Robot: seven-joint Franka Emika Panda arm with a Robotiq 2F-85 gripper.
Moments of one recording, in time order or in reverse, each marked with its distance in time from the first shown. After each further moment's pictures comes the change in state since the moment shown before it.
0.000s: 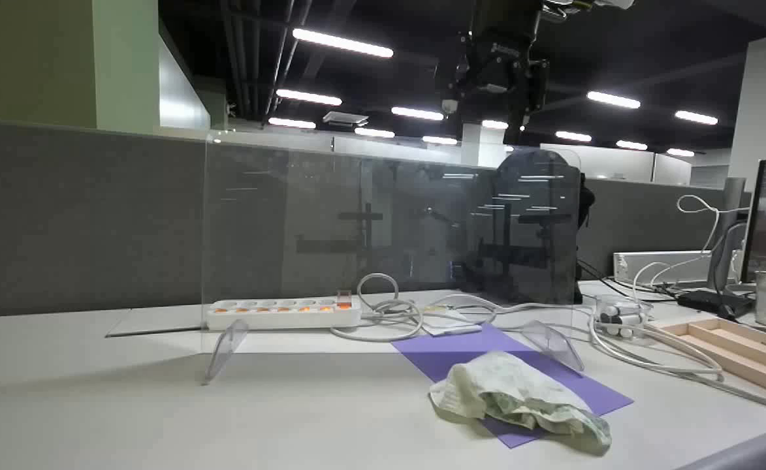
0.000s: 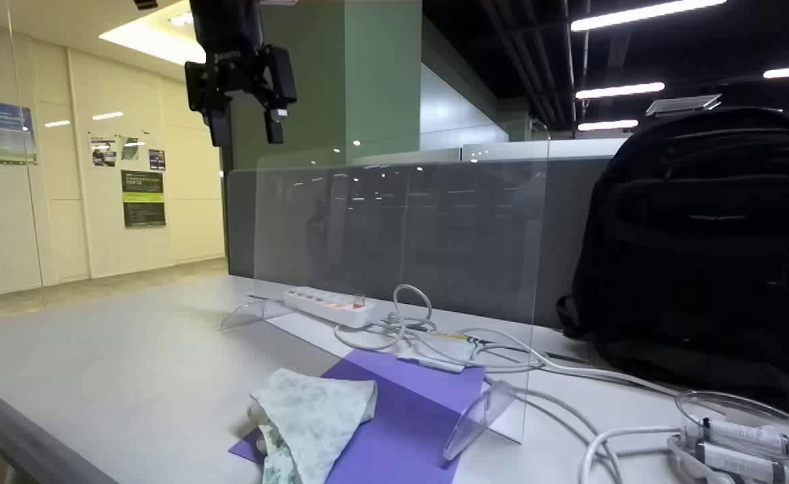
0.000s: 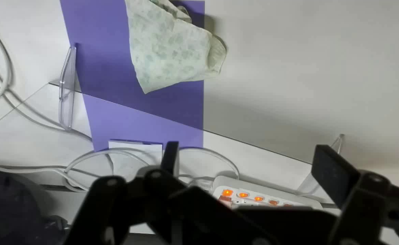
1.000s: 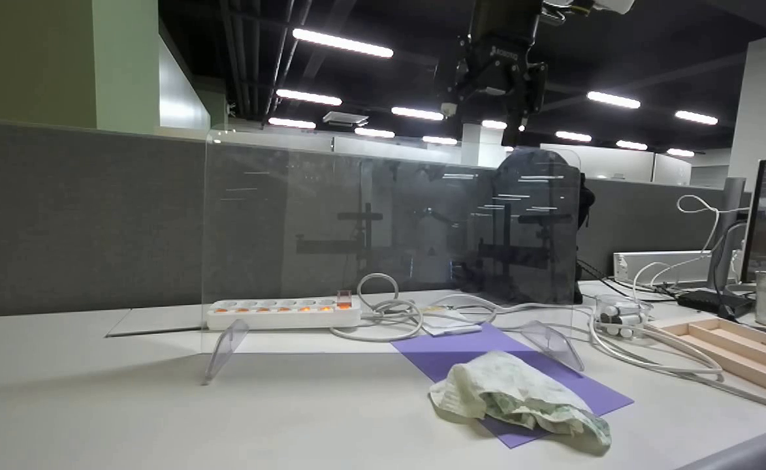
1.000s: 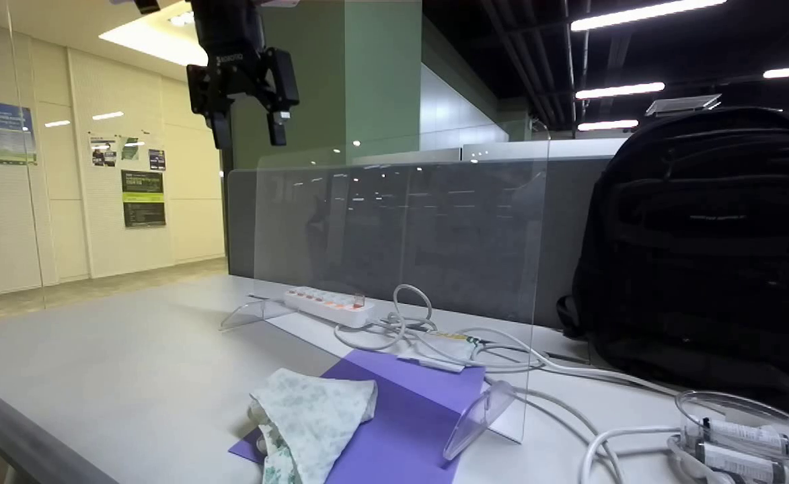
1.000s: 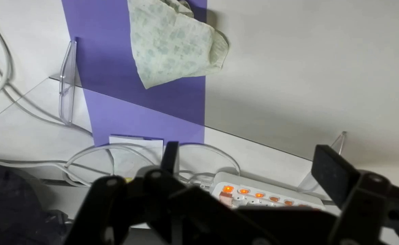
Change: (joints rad) arm 0.000 0.006 0.000 -0.010 -0.007 0.035 -0.004
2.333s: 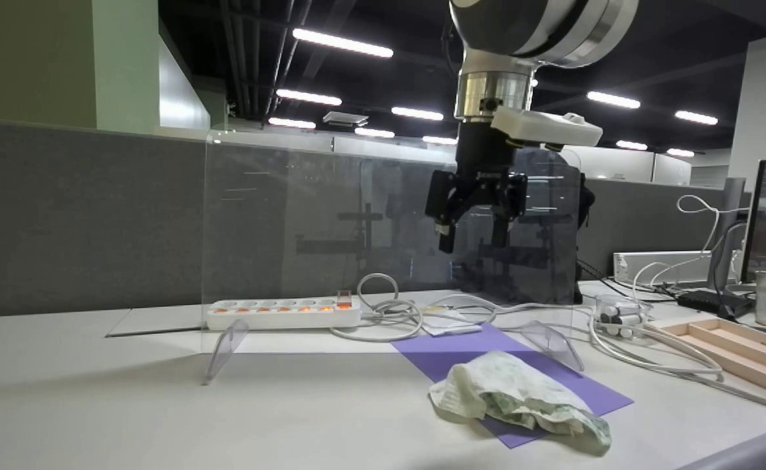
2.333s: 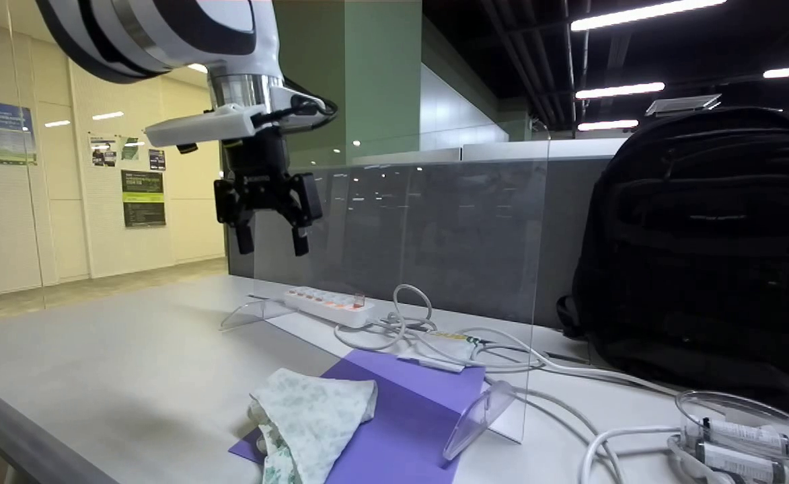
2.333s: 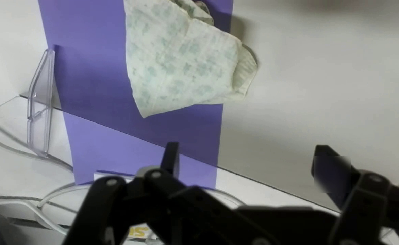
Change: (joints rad) arm -0.024 0.321 0.008 -0.096 -0.080 0.357 0.002
